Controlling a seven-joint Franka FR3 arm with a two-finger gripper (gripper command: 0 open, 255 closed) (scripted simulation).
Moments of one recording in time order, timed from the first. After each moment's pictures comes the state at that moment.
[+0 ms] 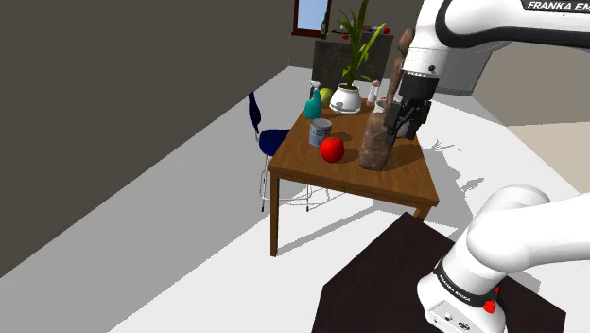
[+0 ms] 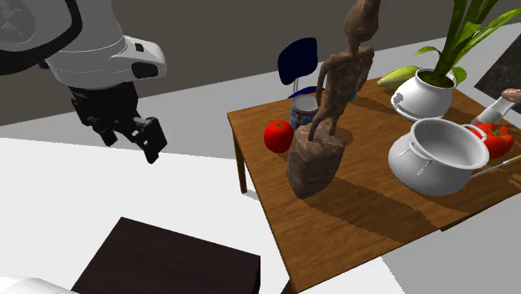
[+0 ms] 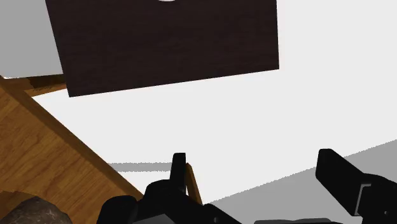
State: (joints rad) arm -0.02 -0.83 -0.05 -2.44 0.10 1.52 0.05
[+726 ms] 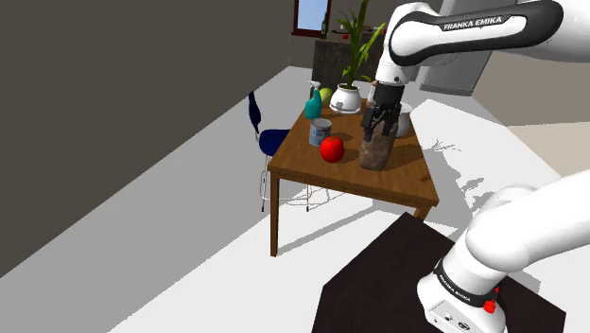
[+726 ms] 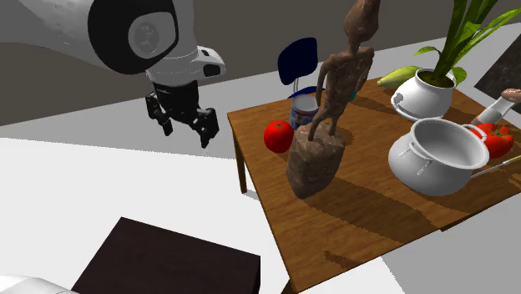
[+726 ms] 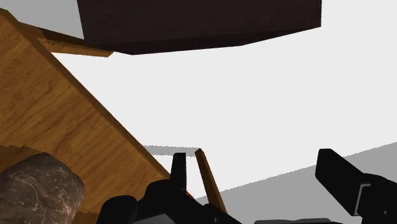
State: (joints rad) arm -0.03 -0.53 -0.12 -2.36 0.03 1.75 -0.07
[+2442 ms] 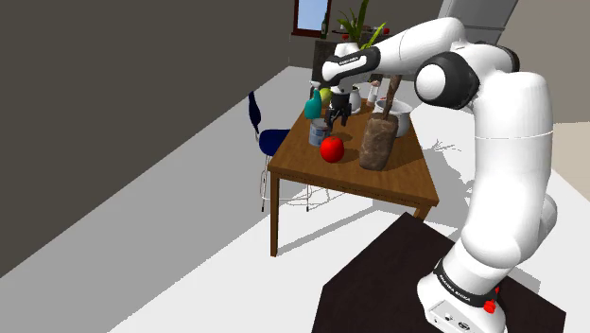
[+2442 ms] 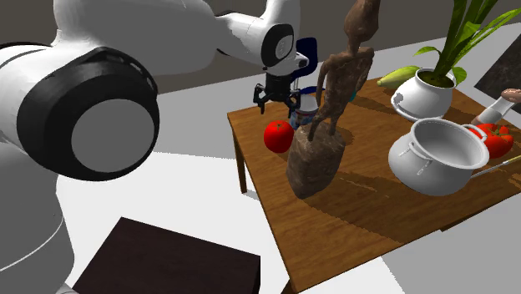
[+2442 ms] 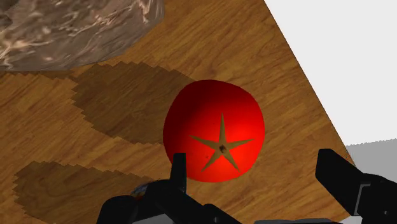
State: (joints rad) arm -0.12 0.47 -0.22 -1.52 0.07 1.93 -0.36
